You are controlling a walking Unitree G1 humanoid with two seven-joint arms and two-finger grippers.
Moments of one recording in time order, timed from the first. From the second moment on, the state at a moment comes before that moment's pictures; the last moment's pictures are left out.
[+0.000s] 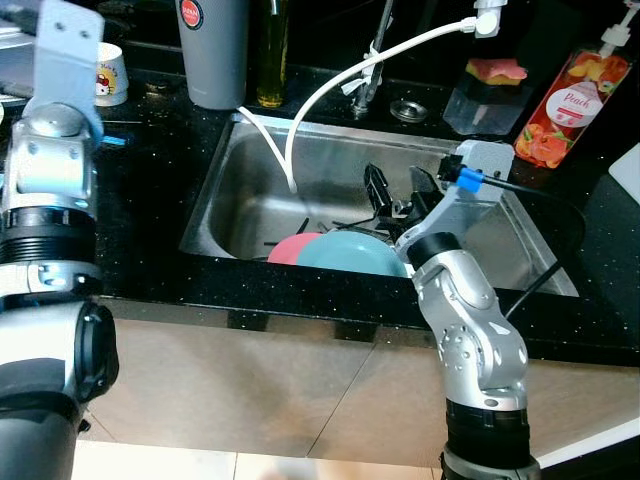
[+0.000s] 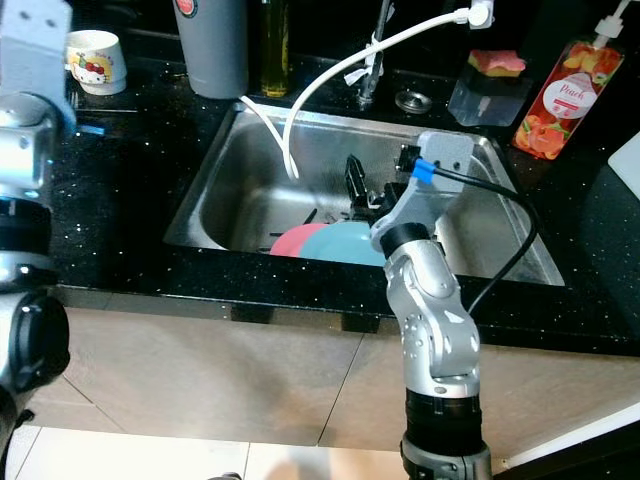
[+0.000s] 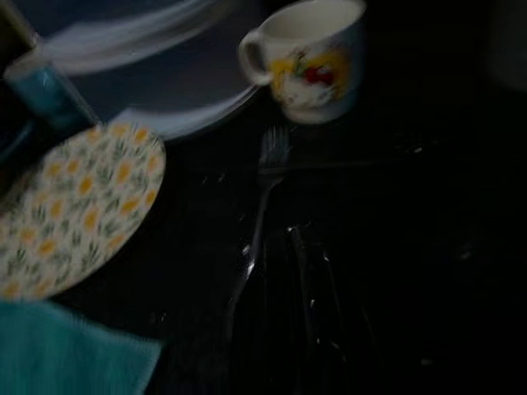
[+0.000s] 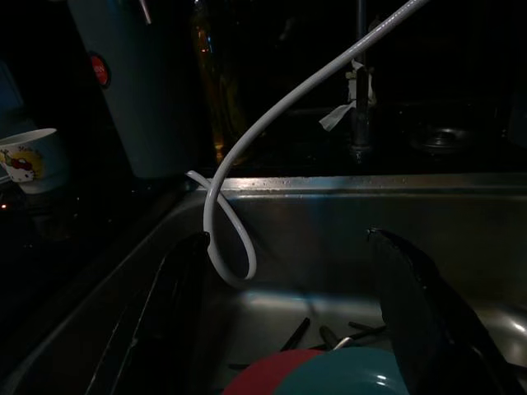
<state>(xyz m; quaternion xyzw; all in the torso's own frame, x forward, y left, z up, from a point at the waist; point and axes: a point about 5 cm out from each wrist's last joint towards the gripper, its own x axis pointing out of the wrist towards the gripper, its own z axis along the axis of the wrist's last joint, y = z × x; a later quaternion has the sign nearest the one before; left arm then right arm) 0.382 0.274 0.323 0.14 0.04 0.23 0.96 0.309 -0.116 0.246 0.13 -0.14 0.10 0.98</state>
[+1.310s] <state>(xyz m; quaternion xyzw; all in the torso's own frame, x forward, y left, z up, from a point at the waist) 0.385 0.284 0.312 0.09 0.10 0.27 0.95 0.321 -0.058 0.265 0.08 -0.14 0.25 0.95</state>
